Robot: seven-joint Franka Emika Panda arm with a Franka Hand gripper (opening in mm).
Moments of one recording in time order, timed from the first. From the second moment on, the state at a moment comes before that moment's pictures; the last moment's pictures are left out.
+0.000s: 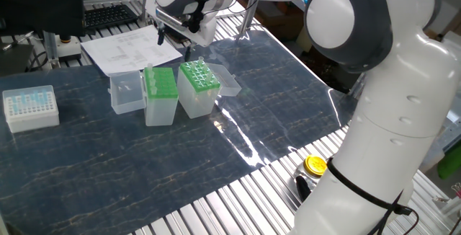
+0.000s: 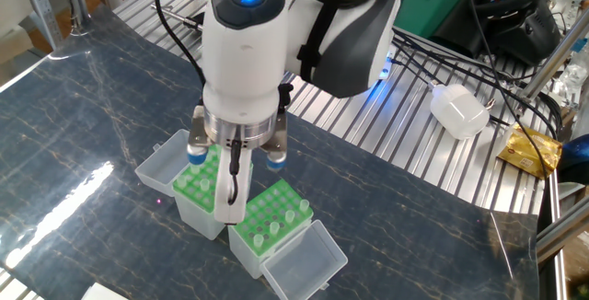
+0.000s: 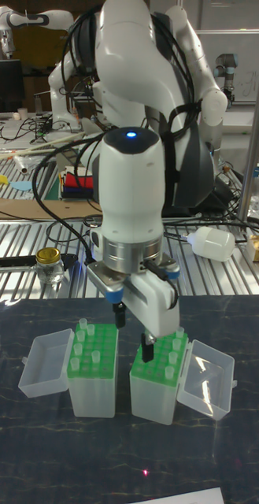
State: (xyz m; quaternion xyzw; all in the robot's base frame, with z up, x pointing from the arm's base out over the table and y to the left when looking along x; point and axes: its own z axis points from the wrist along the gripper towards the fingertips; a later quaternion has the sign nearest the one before) arm 0.623 0.018 0.255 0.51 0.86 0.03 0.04
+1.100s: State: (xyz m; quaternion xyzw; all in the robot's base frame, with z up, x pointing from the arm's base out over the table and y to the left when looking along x) arm 0.621 -0.036 0.233 0.59 0.80 0.02 0.05
